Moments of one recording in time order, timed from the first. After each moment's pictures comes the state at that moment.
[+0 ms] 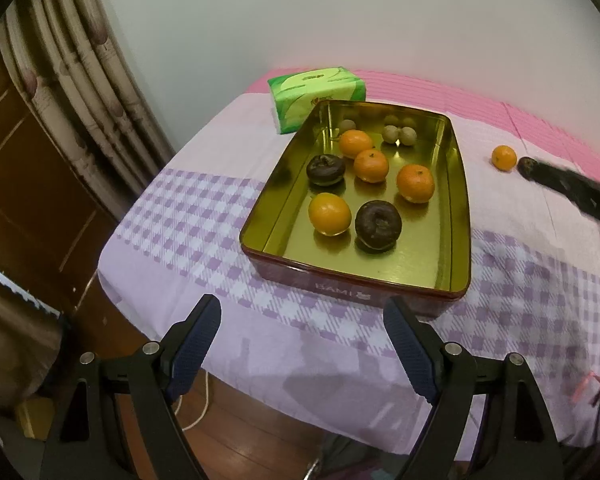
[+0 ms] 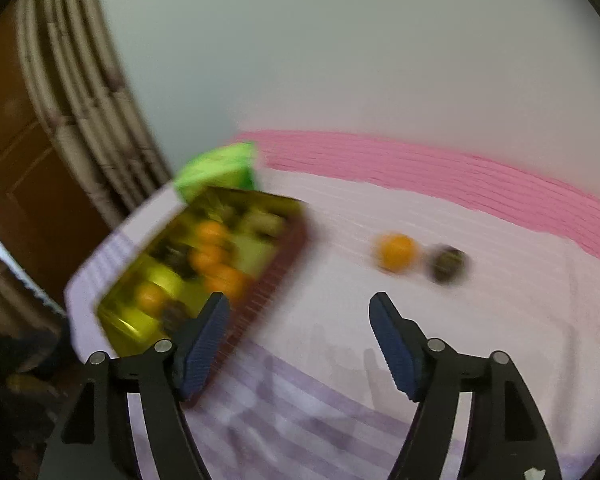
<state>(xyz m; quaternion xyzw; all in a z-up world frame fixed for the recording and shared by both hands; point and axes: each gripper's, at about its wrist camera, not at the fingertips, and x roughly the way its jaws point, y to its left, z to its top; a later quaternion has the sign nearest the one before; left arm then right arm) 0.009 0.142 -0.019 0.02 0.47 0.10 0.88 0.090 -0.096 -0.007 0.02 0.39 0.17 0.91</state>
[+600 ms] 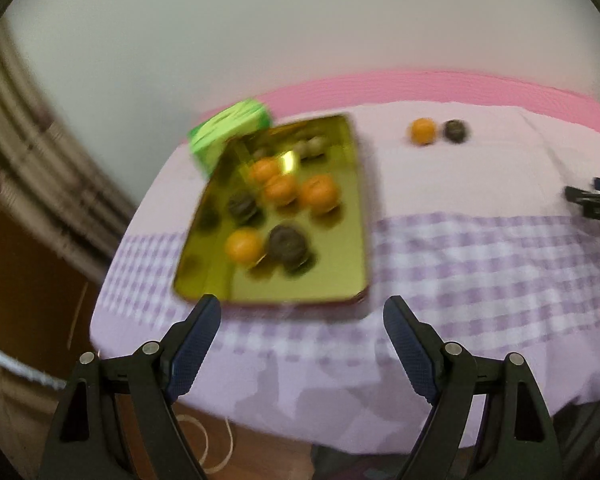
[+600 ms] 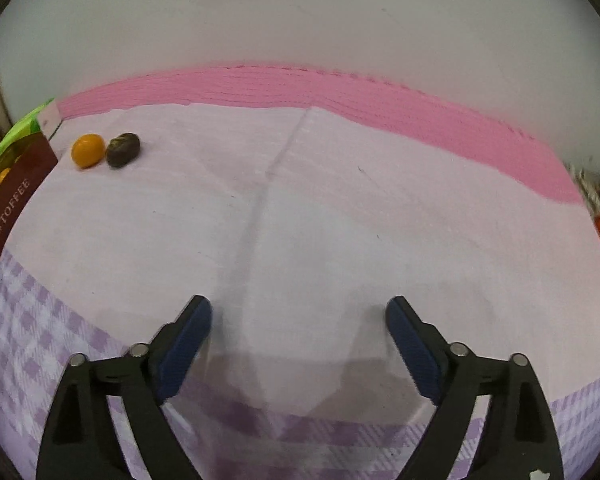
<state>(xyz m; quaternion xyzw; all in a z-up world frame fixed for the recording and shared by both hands) 0.014 0.060 -0.007 0.14 0.45 0.00 0.88 0.073 -0.284 -0.073 -0.01 0.46 -0.05 0.89</state>
